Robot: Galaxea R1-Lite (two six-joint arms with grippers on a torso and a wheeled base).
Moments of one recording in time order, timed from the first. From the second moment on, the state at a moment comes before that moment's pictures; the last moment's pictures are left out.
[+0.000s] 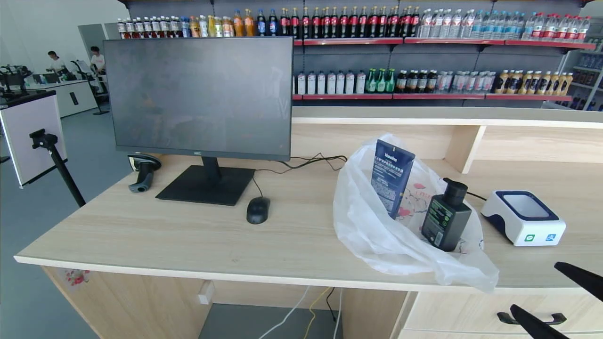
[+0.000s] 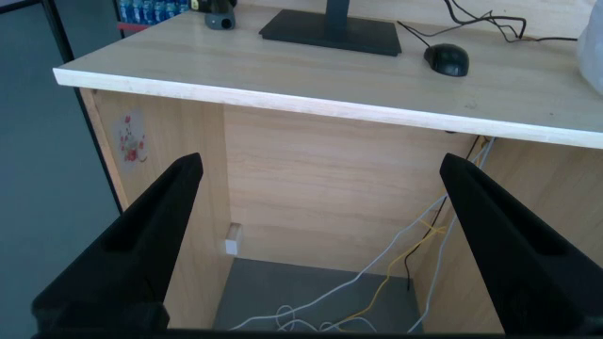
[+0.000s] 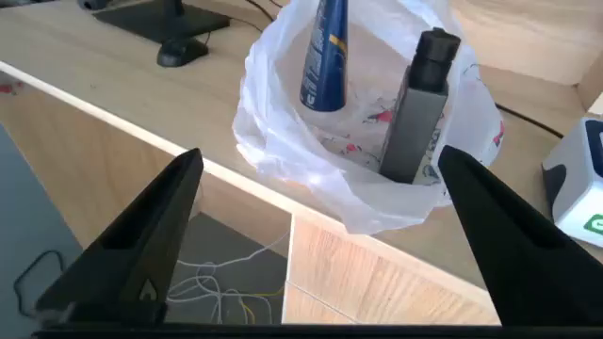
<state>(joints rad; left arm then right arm) 0.00 0.00 0.00 0.01 0.00 -0.01 0.51 0.79 -0.01 -0.73 -0.07 -0.09</state>
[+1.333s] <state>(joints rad) 0.00 0.00 0.00 0.01 0.00 -0.01 0.08 0.08 -0.02 0.00 -0.03 -0.15</state>
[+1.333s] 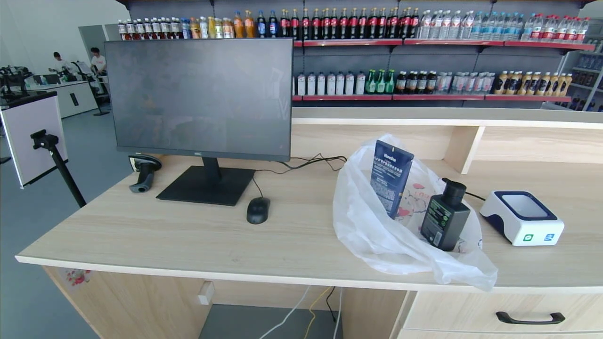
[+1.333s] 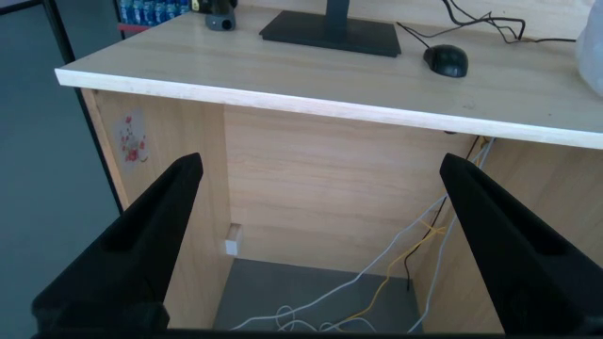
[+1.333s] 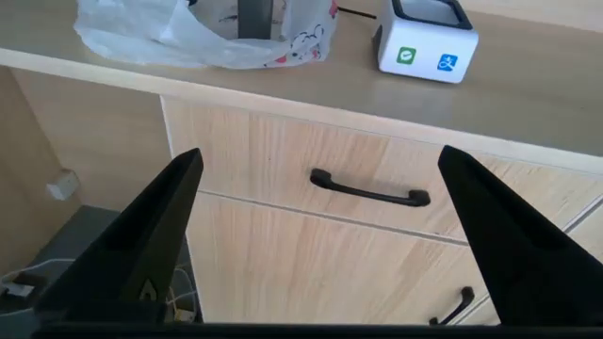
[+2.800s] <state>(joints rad) 0.00 0.00 0.00 0.01 0.00 -0.01 0.00 0.00 0.00 0.00 -0.03 -0.02</state>
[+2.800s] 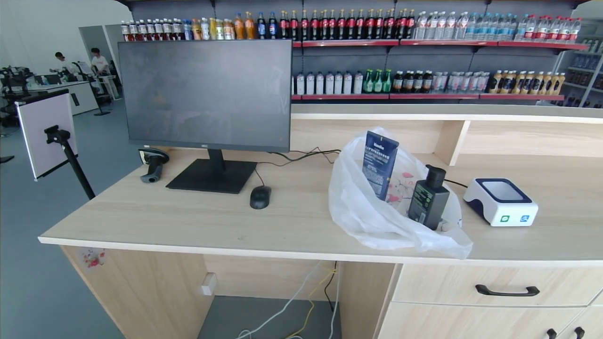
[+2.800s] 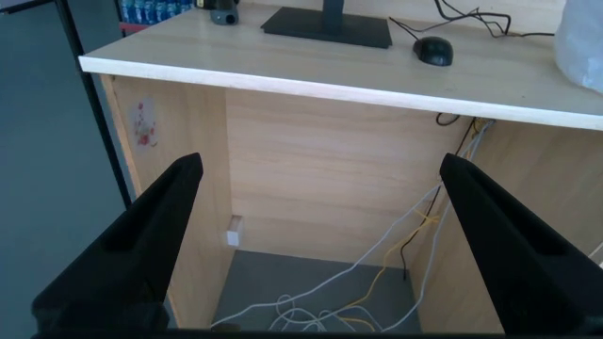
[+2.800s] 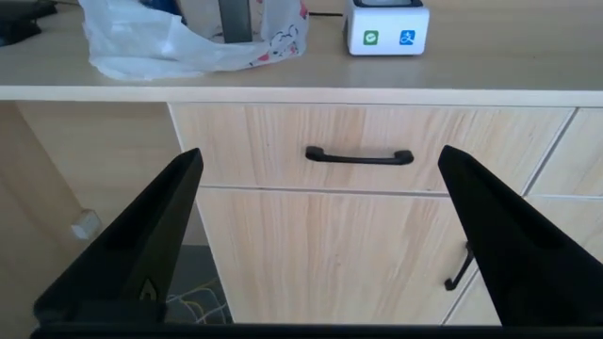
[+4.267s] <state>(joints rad) 0.00 0.00 0.00 0.01 0.00 -0.01 0.00 0.00 0.00 0.00 -0.03 -0.02</state>
